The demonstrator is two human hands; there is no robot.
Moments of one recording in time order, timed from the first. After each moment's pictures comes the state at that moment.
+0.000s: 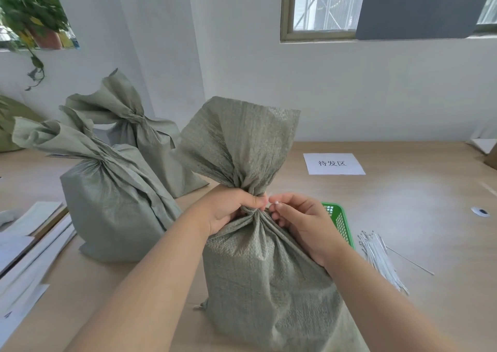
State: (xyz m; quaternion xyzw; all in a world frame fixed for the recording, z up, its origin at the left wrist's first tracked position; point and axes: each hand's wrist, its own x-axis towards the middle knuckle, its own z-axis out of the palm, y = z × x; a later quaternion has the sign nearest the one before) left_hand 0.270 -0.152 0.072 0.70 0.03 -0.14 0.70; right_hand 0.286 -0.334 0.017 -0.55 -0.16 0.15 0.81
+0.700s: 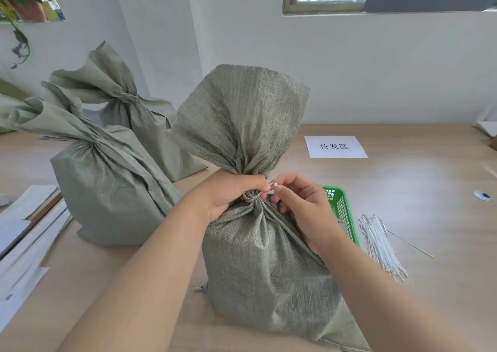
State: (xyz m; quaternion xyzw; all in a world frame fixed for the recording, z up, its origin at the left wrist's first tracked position) left_hand 0.265 -0.154 0.075 0.75 0.02 -0.12 0.65; right_hand 0.283 -0.321 0.014 -0.59 -0.18 0.07 0.79
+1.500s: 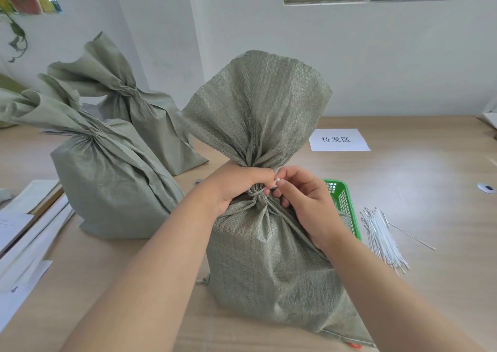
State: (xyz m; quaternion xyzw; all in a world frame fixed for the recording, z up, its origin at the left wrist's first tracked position) left_hand 0.261 -0.169 0.082 0.77 0.00 -0.10 0.63; right_hand 0.281 -0.324 0.009 -0.62 -0.21 0.05 0.76
